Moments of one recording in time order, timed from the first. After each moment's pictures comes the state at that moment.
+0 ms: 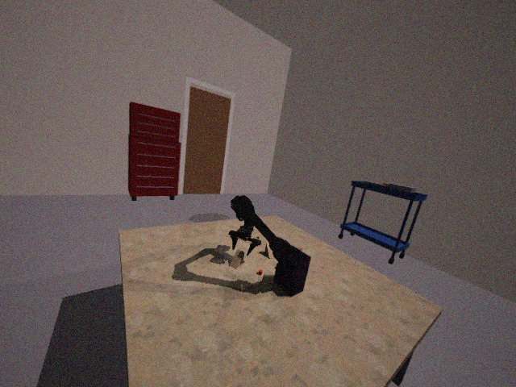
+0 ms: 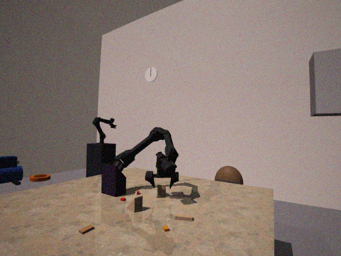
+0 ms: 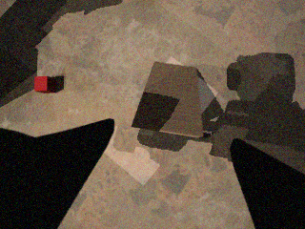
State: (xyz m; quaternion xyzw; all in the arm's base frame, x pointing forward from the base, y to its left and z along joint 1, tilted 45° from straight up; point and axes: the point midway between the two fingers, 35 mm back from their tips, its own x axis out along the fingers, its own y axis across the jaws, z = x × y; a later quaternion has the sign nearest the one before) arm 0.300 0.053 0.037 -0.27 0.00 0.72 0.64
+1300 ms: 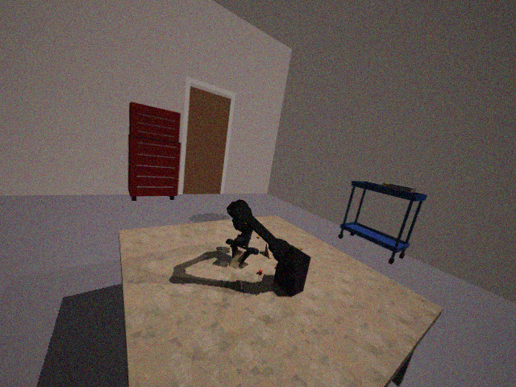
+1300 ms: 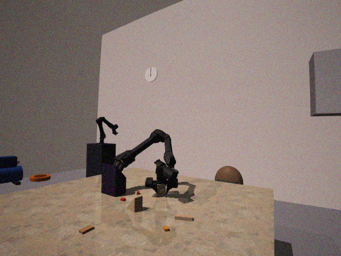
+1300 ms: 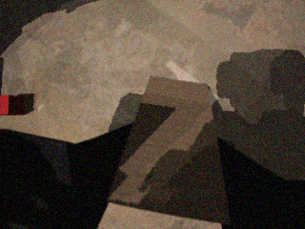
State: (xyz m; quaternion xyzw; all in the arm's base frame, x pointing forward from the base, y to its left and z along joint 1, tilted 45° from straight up) arm 0.292 0.101 0.022 -0.27 0.00 0.72 0.64
